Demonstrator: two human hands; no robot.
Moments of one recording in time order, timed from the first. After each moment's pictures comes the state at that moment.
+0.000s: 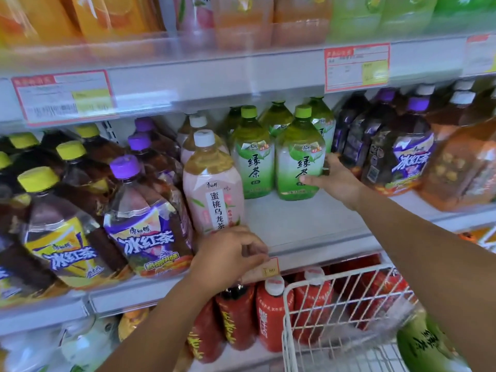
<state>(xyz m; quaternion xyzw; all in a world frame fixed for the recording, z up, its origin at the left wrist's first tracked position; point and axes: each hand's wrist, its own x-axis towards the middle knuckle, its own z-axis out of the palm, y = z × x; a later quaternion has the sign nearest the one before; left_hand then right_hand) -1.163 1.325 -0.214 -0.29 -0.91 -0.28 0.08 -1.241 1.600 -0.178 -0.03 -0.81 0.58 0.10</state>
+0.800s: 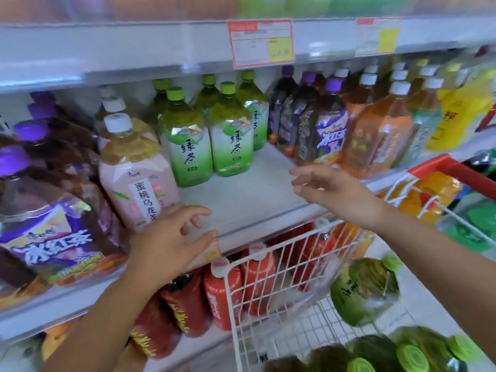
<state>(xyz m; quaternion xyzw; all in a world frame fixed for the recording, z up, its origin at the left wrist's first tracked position) -1.157 1.337 -0.216 -0.28 -0.89 -0.34 0.12 -1.092 1.637 -0.160 -0.01 -0.87 0.49 0.12</state>
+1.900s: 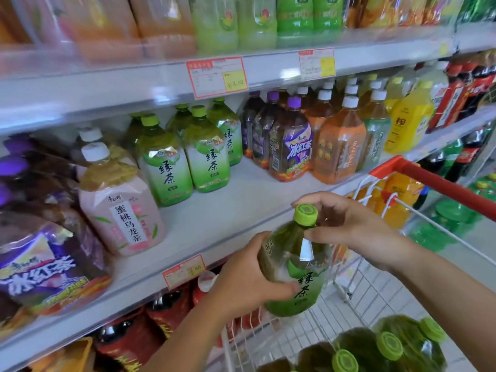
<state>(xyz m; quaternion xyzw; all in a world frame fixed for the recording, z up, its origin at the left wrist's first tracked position) -1.081 1.443 -0.216 -0.34 -0.79 -0.49 -0.18 -1.000 1.644 -0.144 -0.01 -0.79 0.61 0.06</state>
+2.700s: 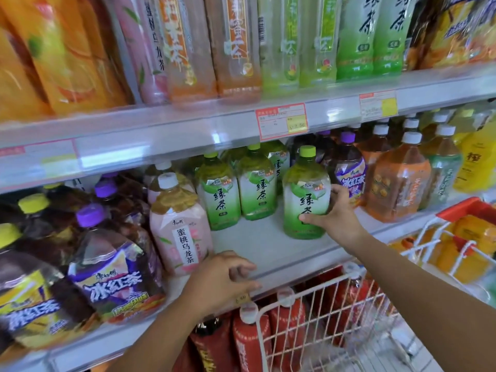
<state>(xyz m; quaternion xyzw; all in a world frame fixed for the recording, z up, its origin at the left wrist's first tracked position) -1.171 1.360 -0.214 -0.30 -0.89 -0.35 -0.02 -1.161 1.640 -0.182 -0.08 -0.78 0.57 0.24</state>
